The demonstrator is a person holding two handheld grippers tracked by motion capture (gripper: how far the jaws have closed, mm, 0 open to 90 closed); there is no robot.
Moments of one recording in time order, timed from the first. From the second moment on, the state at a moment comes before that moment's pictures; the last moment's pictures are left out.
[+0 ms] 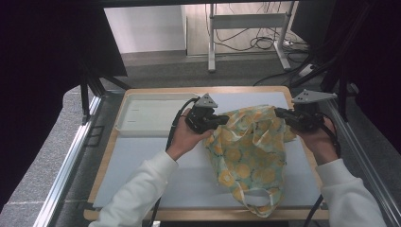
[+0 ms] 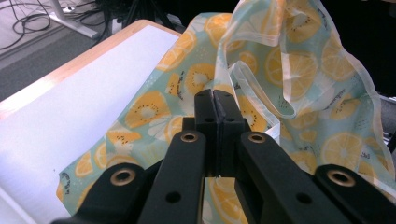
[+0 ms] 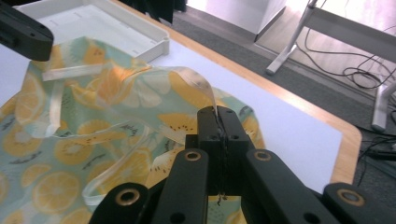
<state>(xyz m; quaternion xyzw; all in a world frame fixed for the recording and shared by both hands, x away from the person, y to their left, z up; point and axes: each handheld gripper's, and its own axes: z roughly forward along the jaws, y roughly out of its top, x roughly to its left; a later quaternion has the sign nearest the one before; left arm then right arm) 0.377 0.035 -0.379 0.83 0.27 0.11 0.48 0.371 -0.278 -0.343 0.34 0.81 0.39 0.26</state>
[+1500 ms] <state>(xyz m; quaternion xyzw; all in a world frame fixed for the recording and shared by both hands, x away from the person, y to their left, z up) 0.370 -0.009 -0.382 0.85 0.22 0.07 0.48 0.417 -0.287 -0.317 0.37 0.79 0.39 0.30</state>
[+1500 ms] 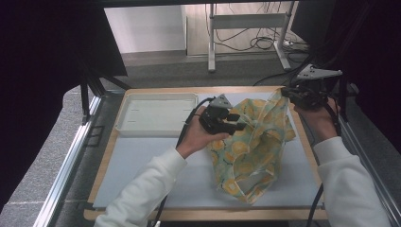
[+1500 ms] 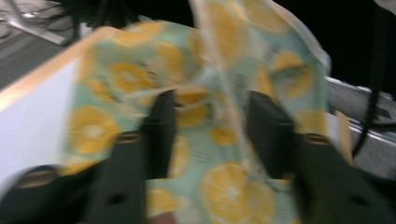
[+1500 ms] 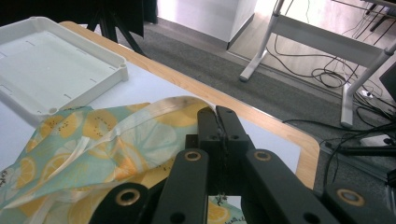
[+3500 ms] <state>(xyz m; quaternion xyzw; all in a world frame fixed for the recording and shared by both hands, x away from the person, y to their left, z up) 0.471 -0.013 -0.377 0.83 0.33 0.17 0.42 0.488 -0.299 -0.360 0.41 0.79 0.33 0.32</state>
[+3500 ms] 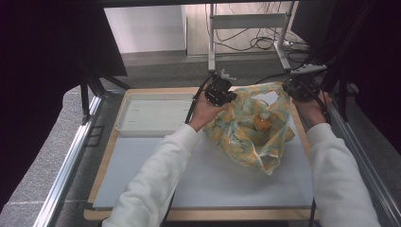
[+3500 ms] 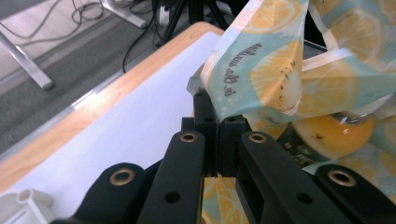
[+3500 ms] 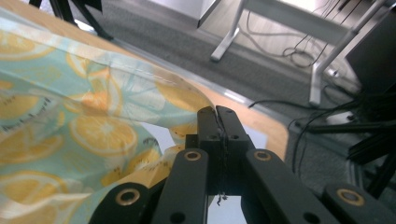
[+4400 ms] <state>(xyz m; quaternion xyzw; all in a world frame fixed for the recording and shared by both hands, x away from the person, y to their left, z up) 0.486 -0.014 -0.449 0.85 0.36 0.12 0.35 0.519 -0.294 -0.458 0.44 0.83 0.26 0.21</state>
